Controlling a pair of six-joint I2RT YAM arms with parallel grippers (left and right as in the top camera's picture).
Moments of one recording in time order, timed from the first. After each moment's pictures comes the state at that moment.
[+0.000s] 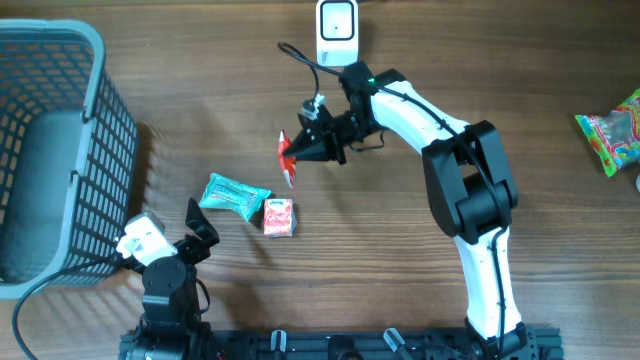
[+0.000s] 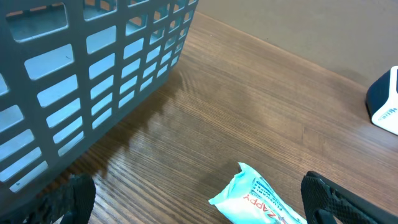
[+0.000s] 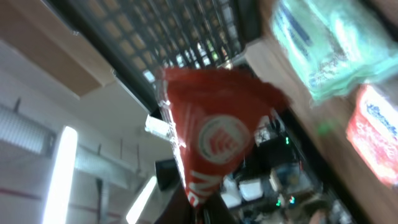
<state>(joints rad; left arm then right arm) -0.11 0.08 0.13 -0.44 -0.42 -0.44 0.44 2.34 1.74 -0.95 -1.54 0.41</state>
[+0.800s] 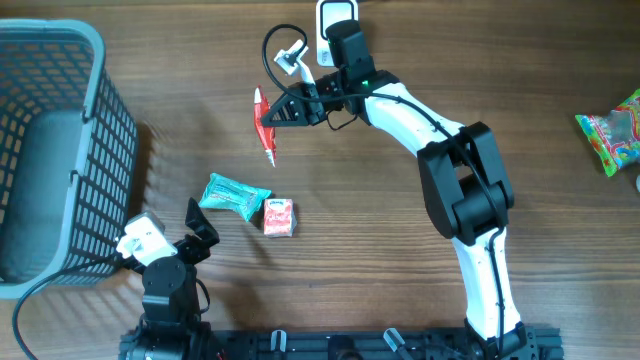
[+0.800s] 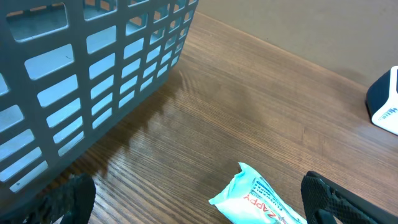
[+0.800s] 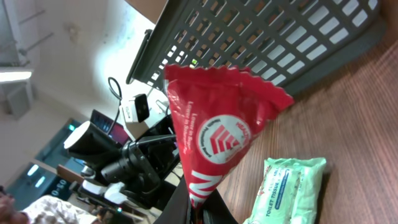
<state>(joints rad) -0.11 0.08 0.13 -0.44 -0.42 -0.44 0.47 2.34 1.74 -0.02 -1.56 0.30</state>
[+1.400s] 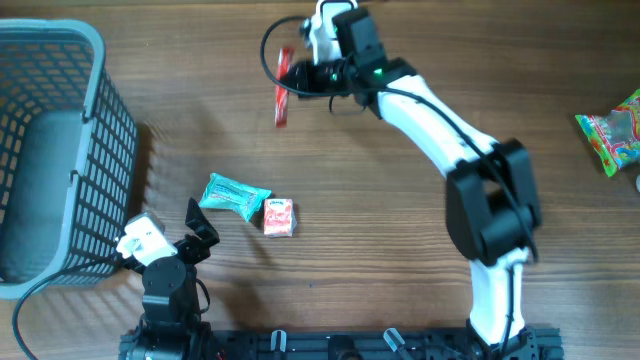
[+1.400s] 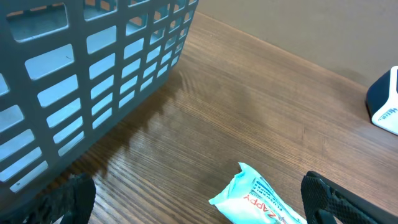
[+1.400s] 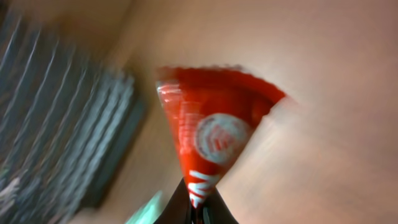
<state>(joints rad) -0.11 0.08 0.13 -0.44 -0.42 -0.44 0.46 2.15 1.74 -0.26 -0.57 0.37</state>
